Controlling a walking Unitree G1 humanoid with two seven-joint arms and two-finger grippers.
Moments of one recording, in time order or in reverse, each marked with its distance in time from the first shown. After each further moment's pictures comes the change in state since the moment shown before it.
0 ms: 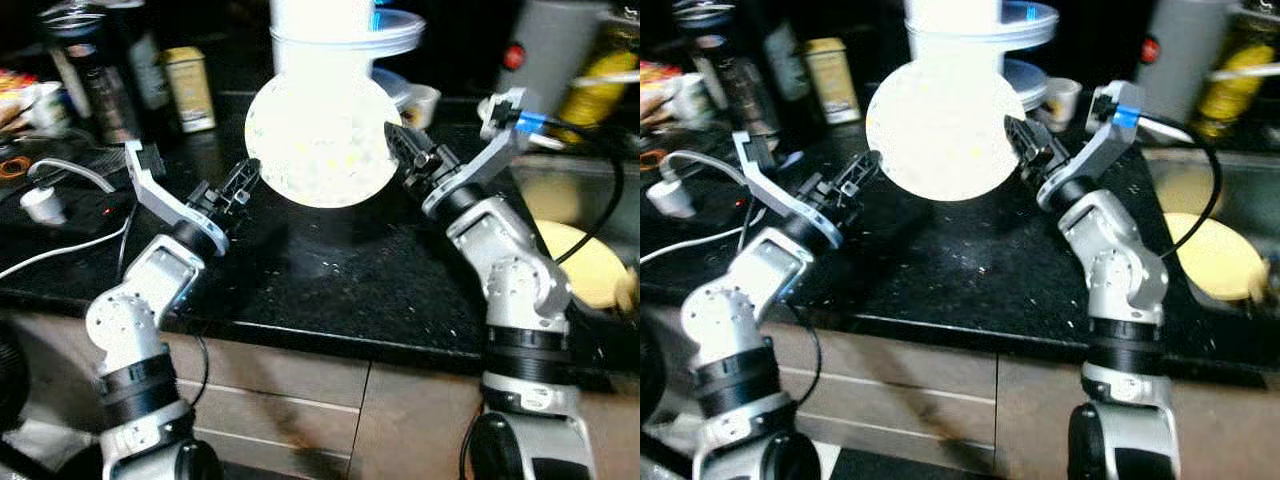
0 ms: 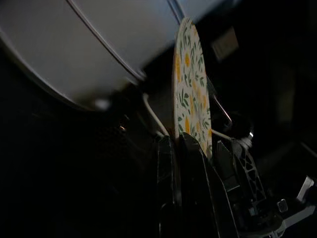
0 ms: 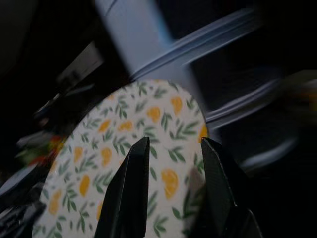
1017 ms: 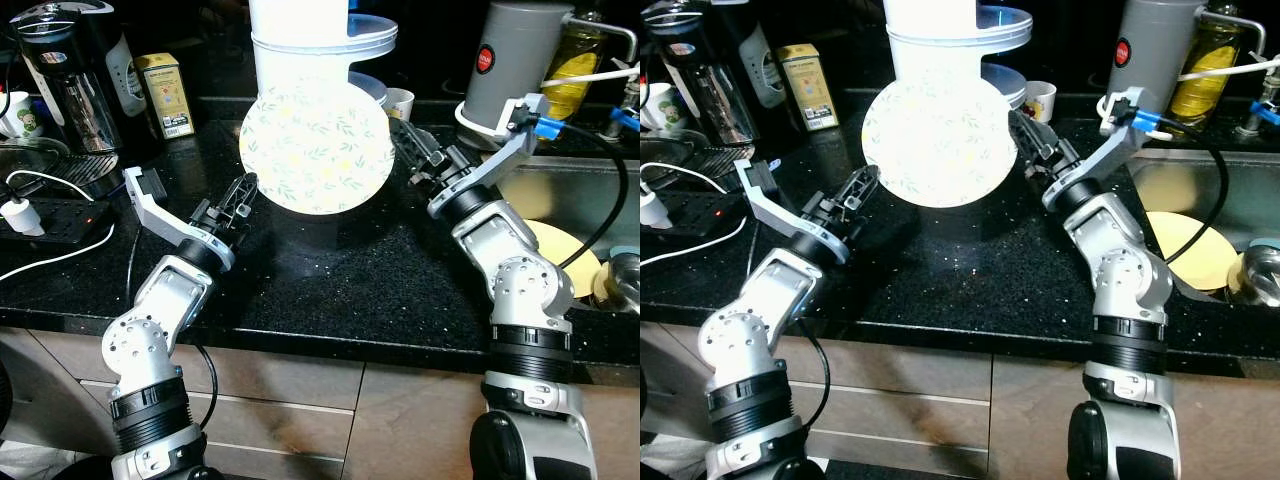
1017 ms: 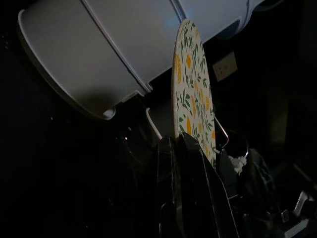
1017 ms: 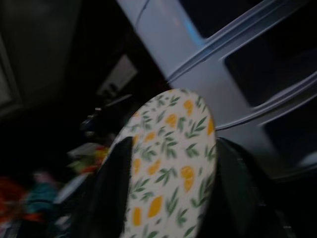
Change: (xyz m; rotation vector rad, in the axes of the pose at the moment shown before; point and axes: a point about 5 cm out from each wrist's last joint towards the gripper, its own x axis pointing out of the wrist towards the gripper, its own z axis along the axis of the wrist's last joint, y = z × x) left arm -0.010 0.006 -0.005 -0.046 -0.077 0.029; right arm 0.000 0.001 -0.004 0.222 -0.023 0.120
